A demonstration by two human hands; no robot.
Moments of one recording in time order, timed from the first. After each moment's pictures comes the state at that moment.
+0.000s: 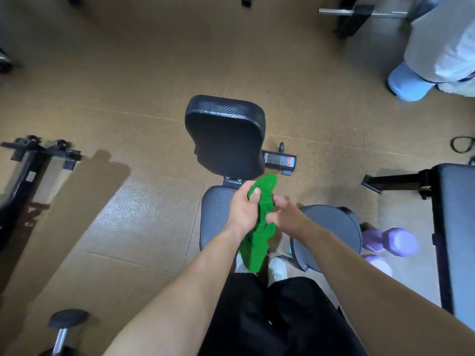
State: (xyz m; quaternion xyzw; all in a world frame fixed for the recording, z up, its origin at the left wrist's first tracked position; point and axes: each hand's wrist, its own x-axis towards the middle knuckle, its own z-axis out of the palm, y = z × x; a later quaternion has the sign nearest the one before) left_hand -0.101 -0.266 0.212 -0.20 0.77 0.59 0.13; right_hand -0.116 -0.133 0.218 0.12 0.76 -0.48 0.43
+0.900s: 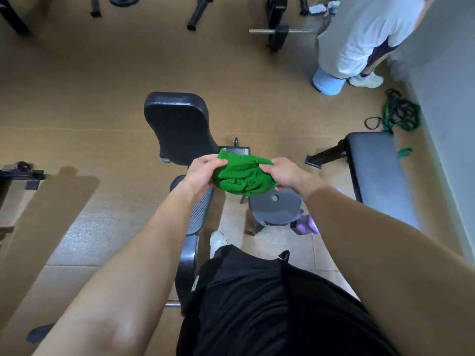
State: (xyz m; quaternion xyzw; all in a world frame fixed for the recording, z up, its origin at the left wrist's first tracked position) left_hand -0.018 -0.225 0.349 -0.23 0.65 0.69 0.23; right_hand -0.029 -0.006 0.344 0.14 0.82 -0.44 0.33
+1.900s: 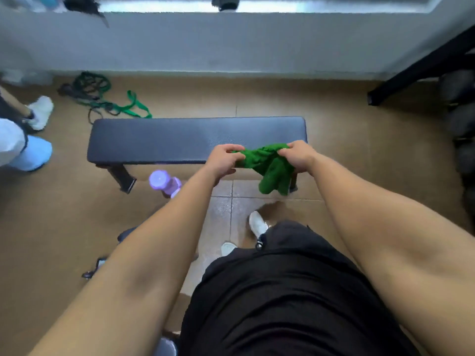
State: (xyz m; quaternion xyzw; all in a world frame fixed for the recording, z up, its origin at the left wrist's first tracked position) left_hand 0.290 0.287 0.344 0.38 0.67 0.21 0.60; right_hand 0.507 0.302 0.351 0.72 0.51 -0.47 -0.02
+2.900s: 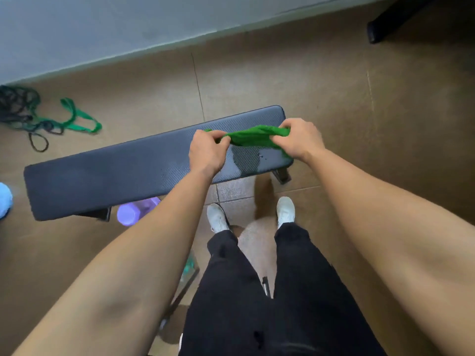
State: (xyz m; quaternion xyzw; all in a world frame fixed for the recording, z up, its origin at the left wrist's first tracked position) left_hand 0.442 0.546 0.196 0.57 0.74 0.05 0.36; right_hand 0.660 0.522 0.192 0.77 0.51 -0.39 -0.02
